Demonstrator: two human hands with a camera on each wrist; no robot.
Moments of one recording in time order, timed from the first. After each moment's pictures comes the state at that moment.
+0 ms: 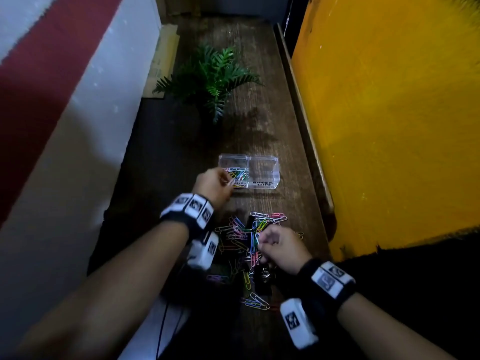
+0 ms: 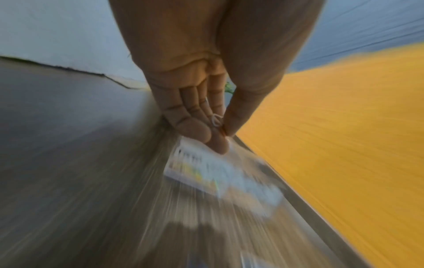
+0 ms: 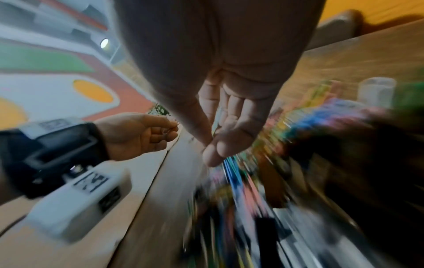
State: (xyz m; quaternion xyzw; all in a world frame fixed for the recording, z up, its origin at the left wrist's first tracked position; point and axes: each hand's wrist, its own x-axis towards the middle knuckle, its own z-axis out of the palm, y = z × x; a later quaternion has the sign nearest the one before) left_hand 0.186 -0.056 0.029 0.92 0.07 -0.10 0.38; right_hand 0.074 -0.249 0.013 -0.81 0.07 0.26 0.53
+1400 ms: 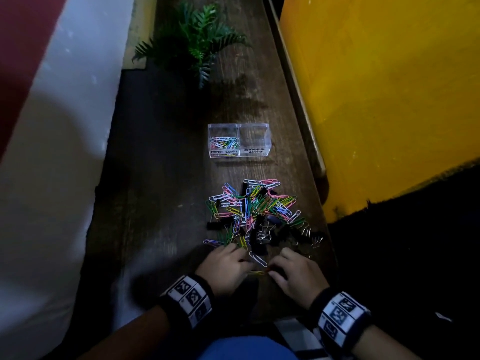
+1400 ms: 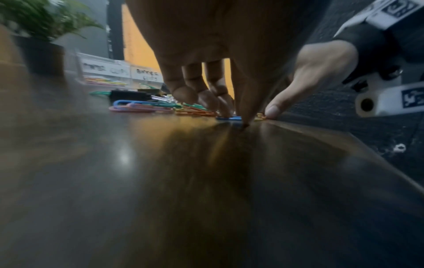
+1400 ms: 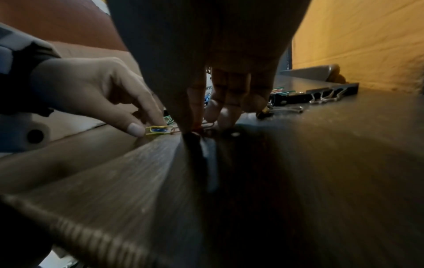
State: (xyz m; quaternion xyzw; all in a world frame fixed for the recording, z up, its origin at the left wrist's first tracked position) left_hand -0.019 -0.072 -0.045 0.90 -0.40 -0.11 0.13; right_hand -0.054 -0.286 -0.024 -0.96 -0.11 0.17 0.19
